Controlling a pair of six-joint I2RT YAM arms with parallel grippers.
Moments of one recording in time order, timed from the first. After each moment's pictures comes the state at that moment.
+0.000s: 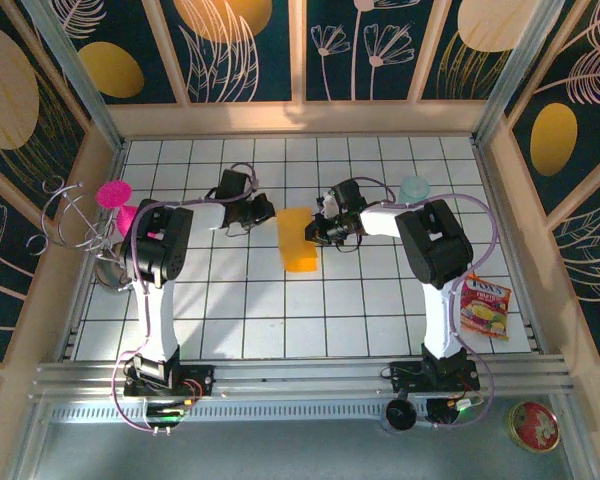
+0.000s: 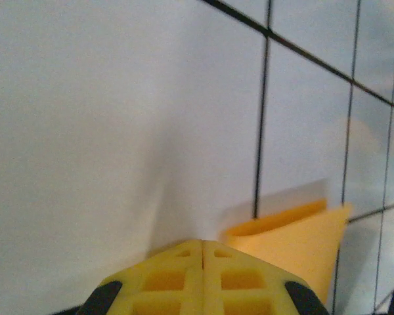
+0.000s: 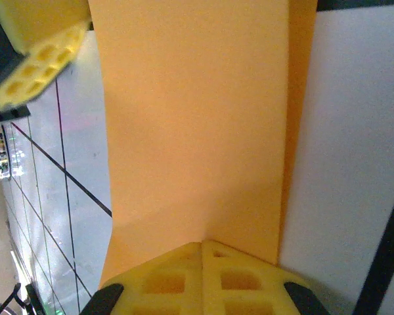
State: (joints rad) left arm -0.30 2.11 1.24 0.00 0.44 -0.72; right arm 0.47 2.10 1.19 -0.15 -0.63 0.54
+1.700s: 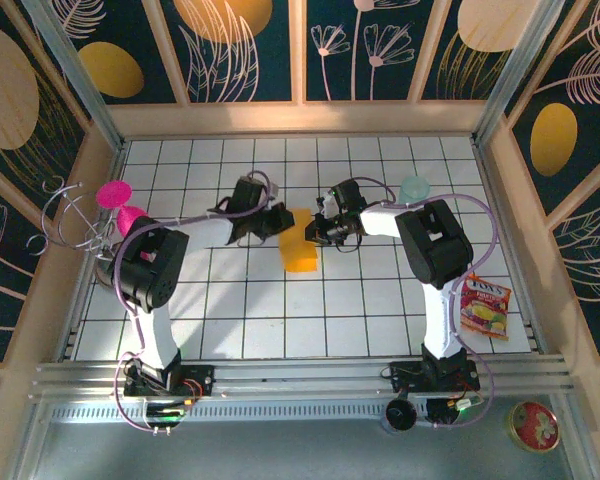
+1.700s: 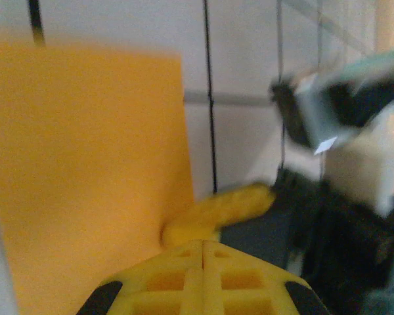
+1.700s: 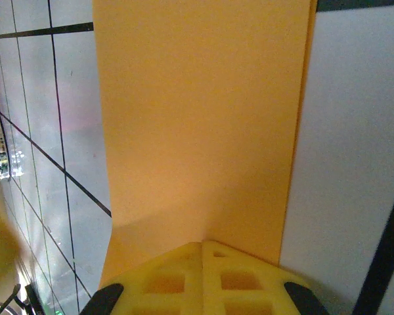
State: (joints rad) left arm -0.48 1.90 1.06 0.05 0.50 -0.80; right arm 0.47 2.10 1.19 -0.14 -0.63 0.55
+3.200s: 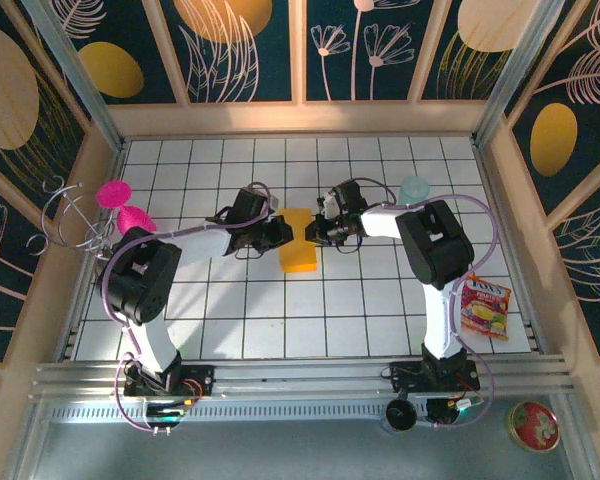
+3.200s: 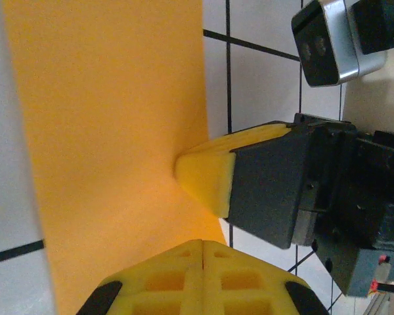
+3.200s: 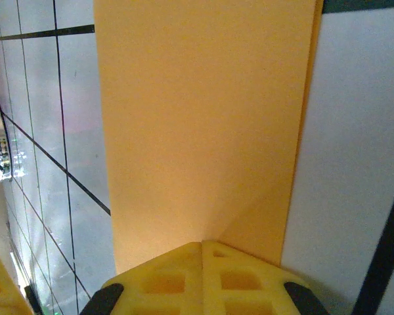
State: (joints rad) left arm -0.52 1.81 0.99 -0.01 0.45 -0.81; right arm 0.47 2.09 1.17 -0.11 -0.63 0.55
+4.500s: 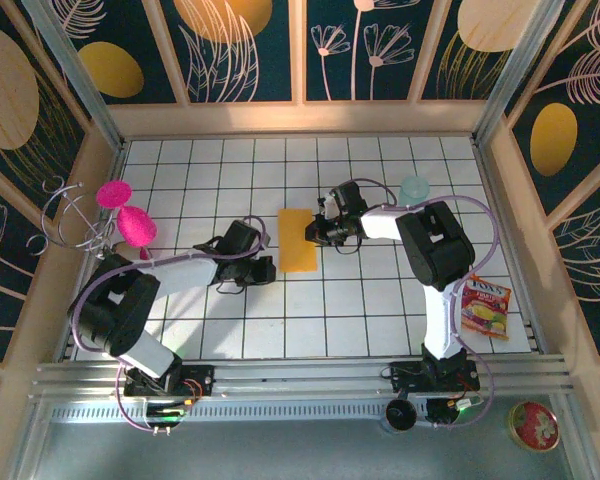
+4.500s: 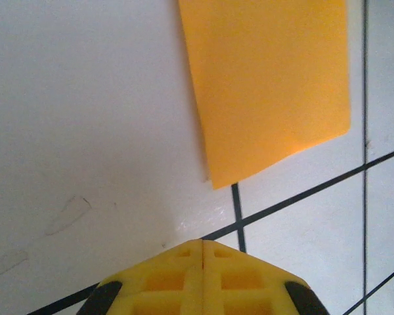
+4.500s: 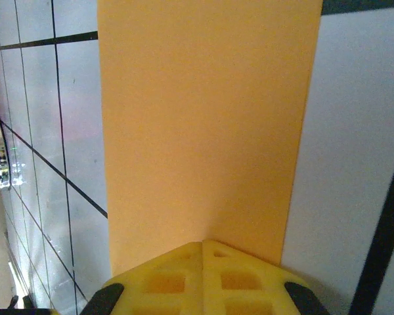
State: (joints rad) left arm -0.58 1.56 0.72 -0.19 0.32 -0.60; right arm 0.48 2.06 1.16 -0.08 -0.60 0.58
